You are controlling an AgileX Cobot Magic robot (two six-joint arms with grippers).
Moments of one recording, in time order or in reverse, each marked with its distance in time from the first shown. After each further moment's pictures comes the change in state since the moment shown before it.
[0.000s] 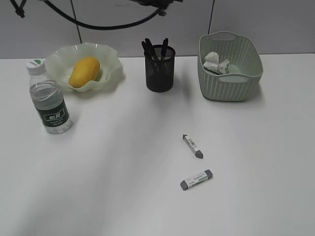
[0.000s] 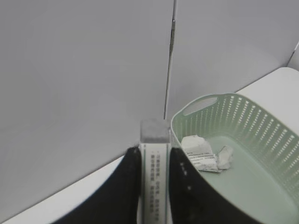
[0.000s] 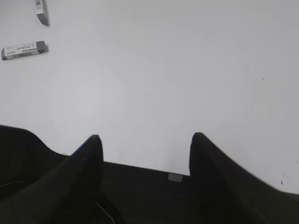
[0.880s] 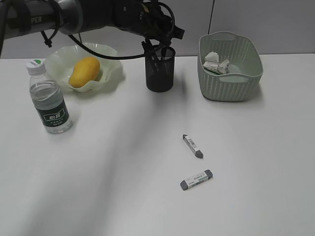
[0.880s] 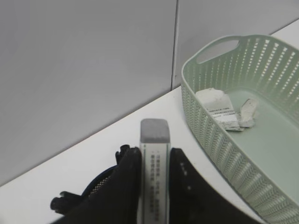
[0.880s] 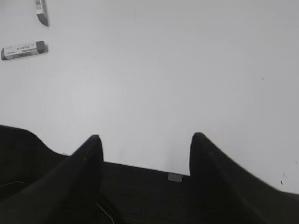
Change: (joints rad) left arm 0.000 0.135 0.000 0.047 -0.039 0.000; right arm 0.000 0.000 0.000 -0.001 0.000 0.001
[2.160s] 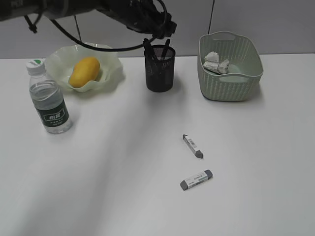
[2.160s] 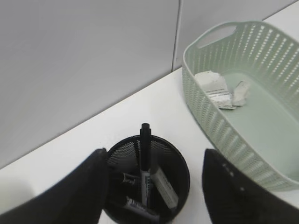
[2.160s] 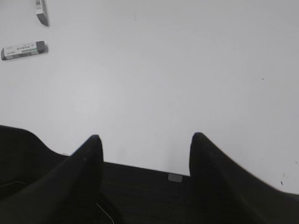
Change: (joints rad) left arm 0.022 -0.089 0.000 -0.006 0.186 -0.001; right arm 0.000 0.000 0.000 0.000 0.000 0.000
